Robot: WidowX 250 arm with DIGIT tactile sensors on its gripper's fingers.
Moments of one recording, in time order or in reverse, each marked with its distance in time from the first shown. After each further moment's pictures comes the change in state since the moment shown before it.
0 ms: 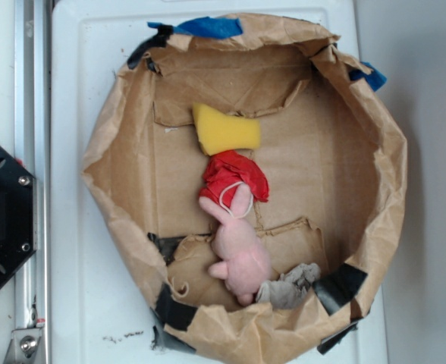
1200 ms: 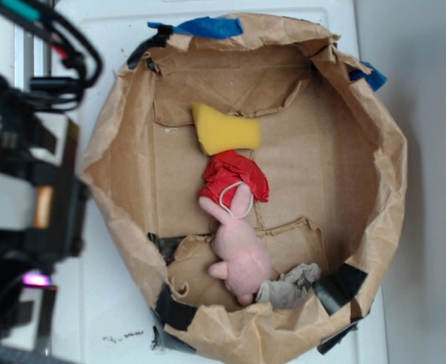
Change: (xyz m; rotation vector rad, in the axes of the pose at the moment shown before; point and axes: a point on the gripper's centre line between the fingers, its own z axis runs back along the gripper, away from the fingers) arm 0.049 -0.006 -0.023 -0.045 0.007 -0.178
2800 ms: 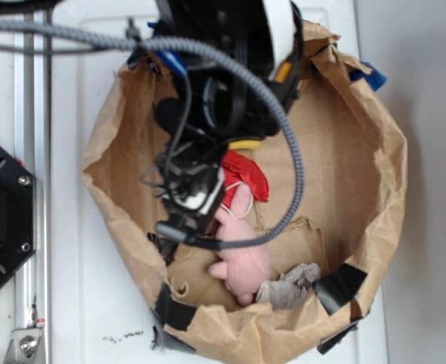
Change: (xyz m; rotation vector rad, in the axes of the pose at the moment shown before) arm 0.067 0.073 -0.085 -0.195 -0.157 -0.290
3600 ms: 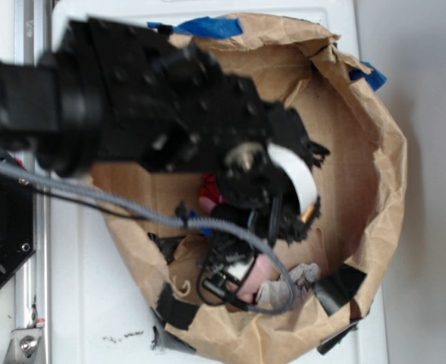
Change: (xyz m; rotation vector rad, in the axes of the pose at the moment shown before) arm 0.019 -0.015 -0.096 0.091 0.028 -0.175
